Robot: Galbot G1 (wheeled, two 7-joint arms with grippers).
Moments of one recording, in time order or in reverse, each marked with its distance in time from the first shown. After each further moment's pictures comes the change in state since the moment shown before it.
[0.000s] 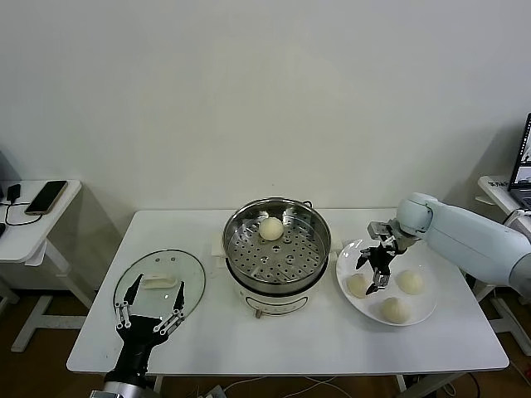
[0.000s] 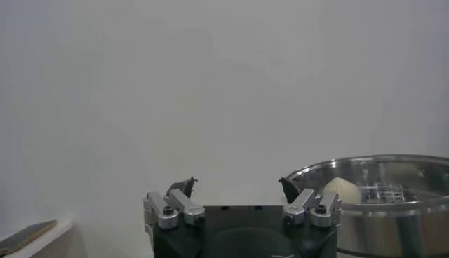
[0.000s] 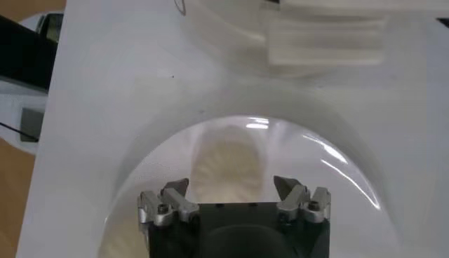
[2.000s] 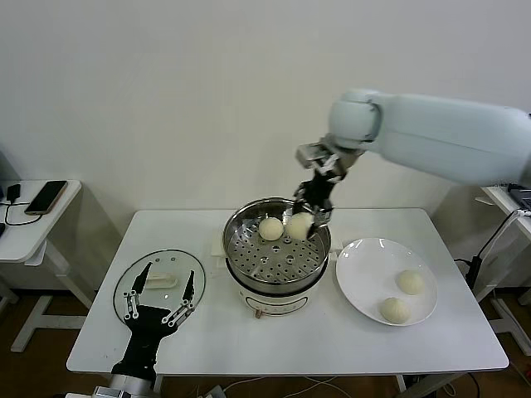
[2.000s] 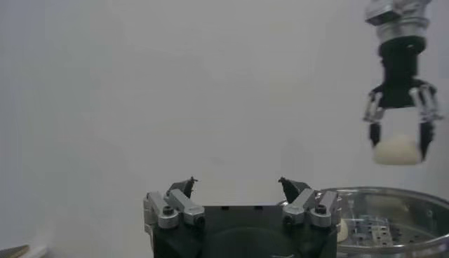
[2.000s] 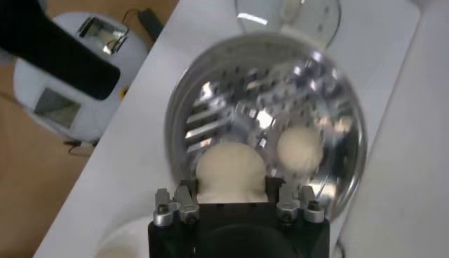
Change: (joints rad) left arm -0.038 0.017 0.053 -0.039 -0.008 -0.007 -0.013; right arm 0.630 0.309 -0.377 0.330 0.378 -0.146 0.009
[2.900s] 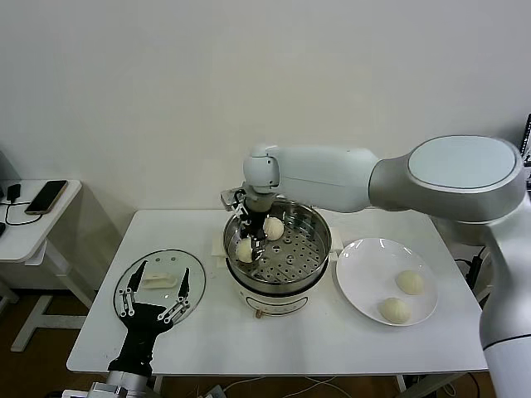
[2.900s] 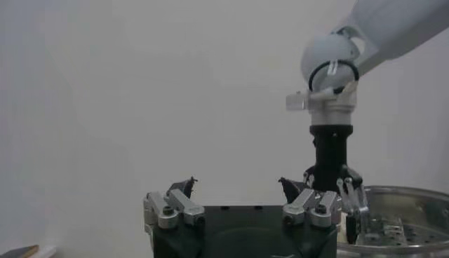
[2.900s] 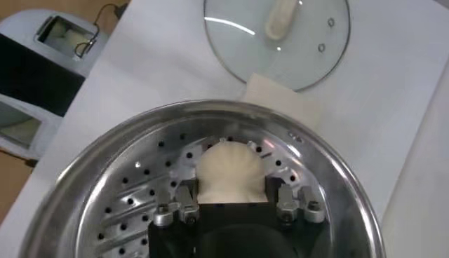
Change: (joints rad) left arm -0.014 0.005 -0.017 0.015 -0.011 -0.002 -0.007; right arm -0.210 0.324 -0.040 -0.278 -0.001 -0.048 0.117
